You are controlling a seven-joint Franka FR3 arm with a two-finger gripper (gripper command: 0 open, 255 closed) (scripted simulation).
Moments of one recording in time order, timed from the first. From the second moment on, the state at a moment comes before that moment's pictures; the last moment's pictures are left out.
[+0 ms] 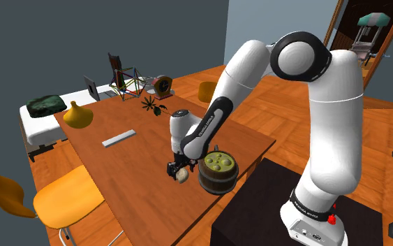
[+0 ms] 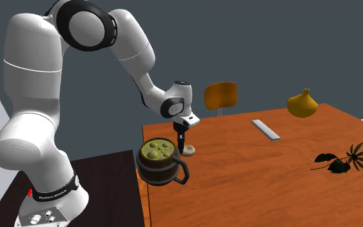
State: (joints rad) arm 0.06 0.36 0.25 -2.33 -0.15 2.66 0.72
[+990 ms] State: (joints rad) arm 0.08 0.43 0.22 -2.33 -0.18 2.74 0.76
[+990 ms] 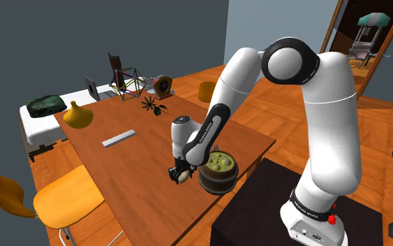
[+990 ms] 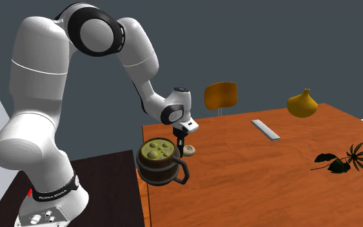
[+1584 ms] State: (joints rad) arm 0.08 0.41 0.22 -2.33 -0.17 2.73 0.76
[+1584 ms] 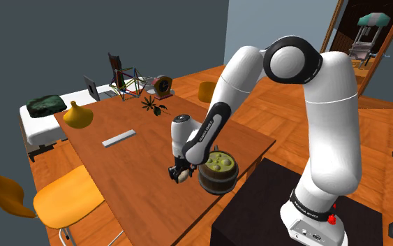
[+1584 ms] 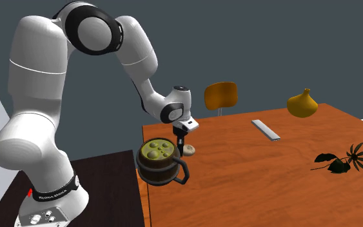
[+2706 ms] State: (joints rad) arm 0.03 0.20 0.29 -2.35 -0.07 2.53 0.68
